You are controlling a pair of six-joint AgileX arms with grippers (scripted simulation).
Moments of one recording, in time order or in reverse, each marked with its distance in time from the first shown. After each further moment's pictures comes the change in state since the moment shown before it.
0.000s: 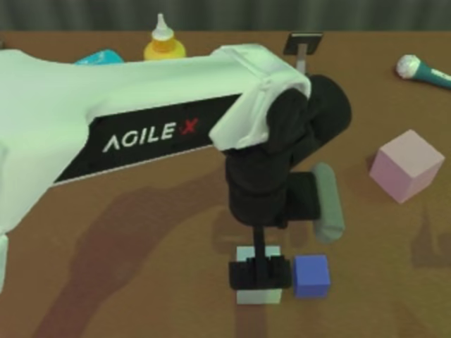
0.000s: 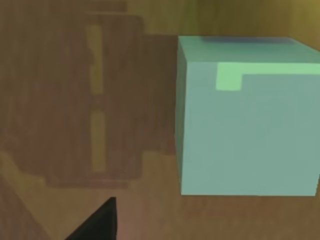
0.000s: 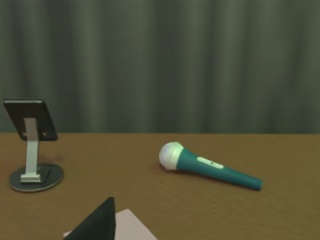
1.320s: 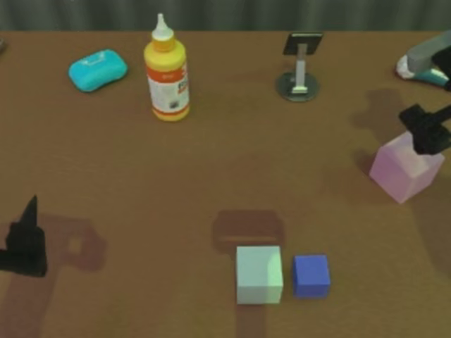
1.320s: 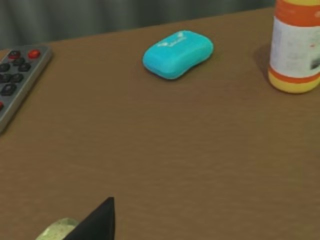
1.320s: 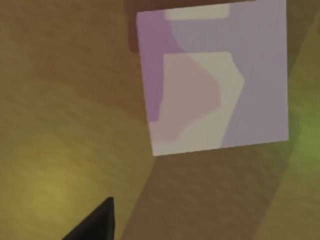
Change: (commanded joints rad) left arm 0.787 -1.713 -1.381 0.917 -0.024 -0.559; right arm 0.139 1.828 1.477 -1.025 0.009 -0.355
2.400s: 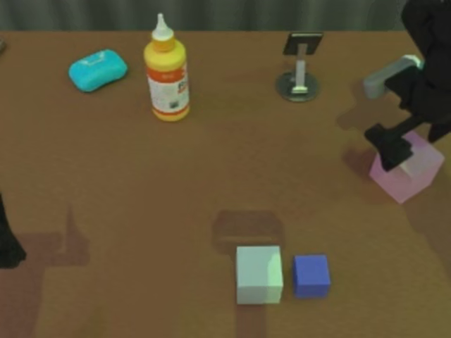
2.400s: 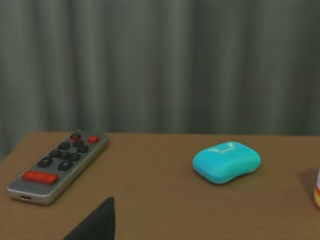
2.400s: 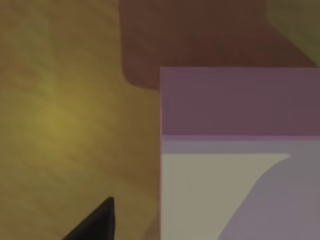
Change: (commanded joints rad) left arm 0.128 -0.312 -0.210 0.220 0.011 -0.113; right arm 0.026 0.363 0.228 -0.060 -0.006 -0.067
